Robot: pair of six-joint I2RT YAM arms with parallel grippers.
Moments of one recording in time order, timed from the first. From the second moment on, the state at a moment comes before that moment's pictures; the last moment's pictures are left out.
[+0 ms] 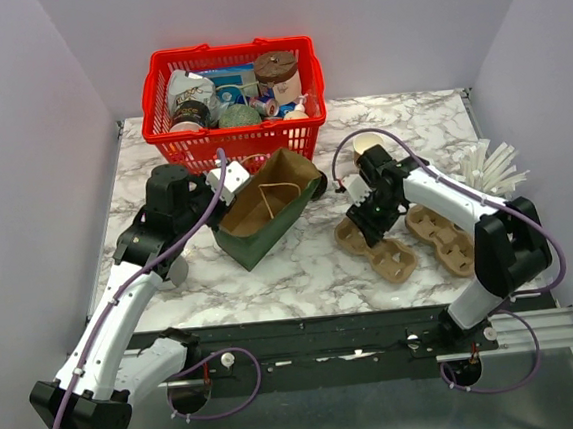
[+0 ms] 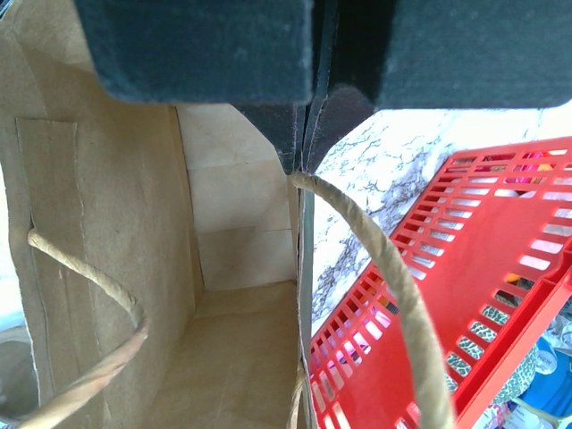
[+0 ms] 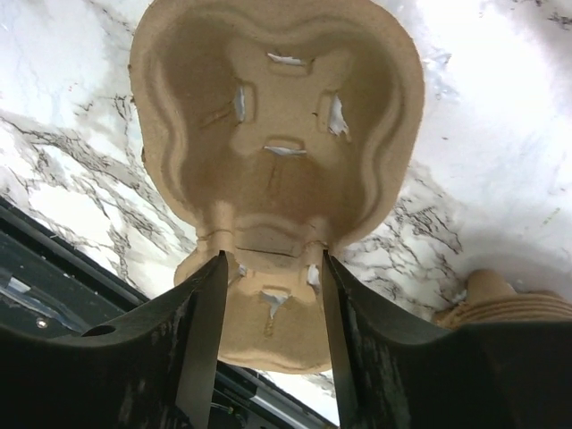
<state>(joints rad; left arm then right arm) -0.38 0.96 1.04 -0.54 0.32 0.45 0.45 1.61 1.16 -0.93 -0.21 -0.36</state>
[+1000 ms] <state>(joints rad) -0.35 0.94 1.02 -0.55 0.31 0.42 0.47 1.68 1.13 -0.92 -0.20 -0.34</state>
